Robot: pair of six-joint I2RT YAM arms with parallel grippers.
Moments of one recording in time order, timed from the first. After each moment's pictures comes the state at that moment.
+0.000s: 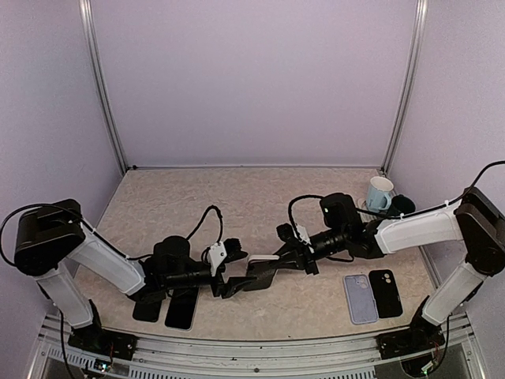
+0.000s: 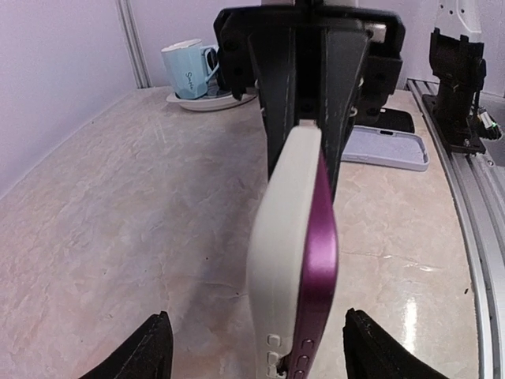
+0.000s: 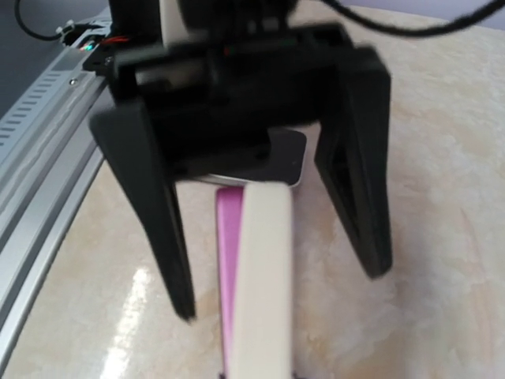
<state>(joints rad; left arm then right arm) -1.01 1.70 0.46 1.01 0.19 0.18 0.77 1.58 0.75 0.29 -0.84 -0.50</state>
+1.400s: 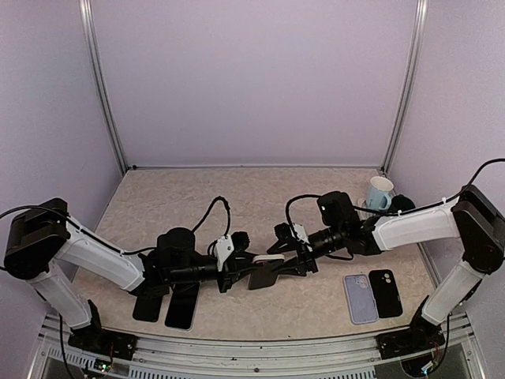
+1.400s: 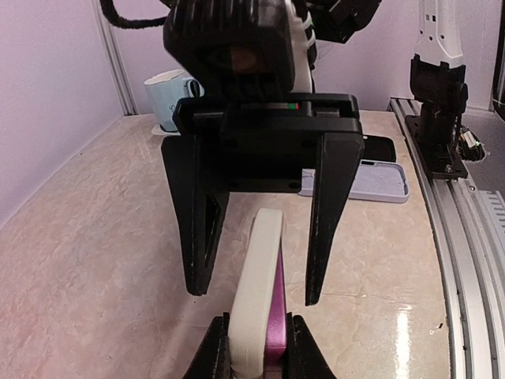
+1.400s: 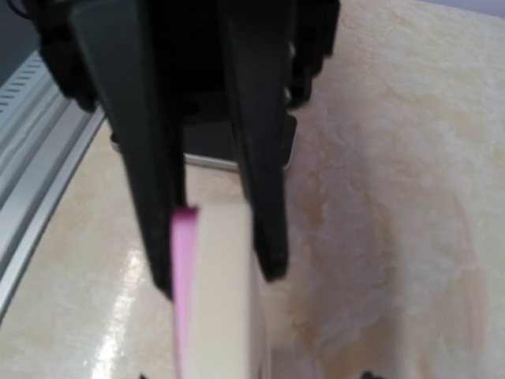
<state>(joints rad) -1.05 1.62 0.55 0.87 0.20 0.19 0.76 1.60 0.79 0.21 -0.82 -0.56</state>
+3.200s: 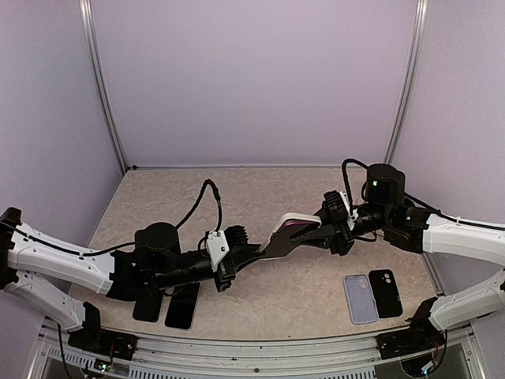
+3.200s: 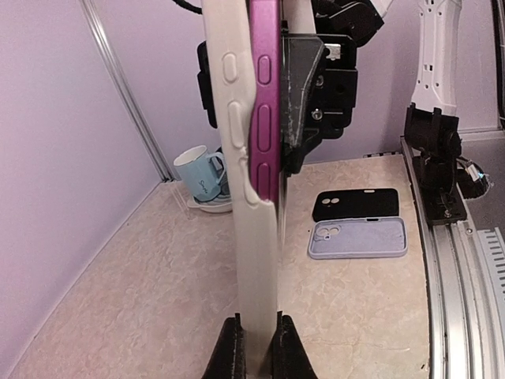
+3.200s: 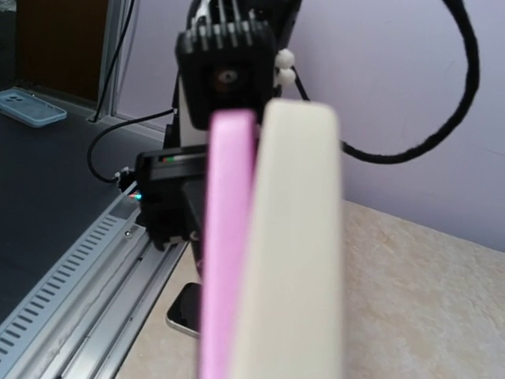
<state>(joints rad) -1.24 1.33 0.63 0.62 -0.04 0.32 0.76 1.19 0.76 0.25 -1.01 -0.44</state>
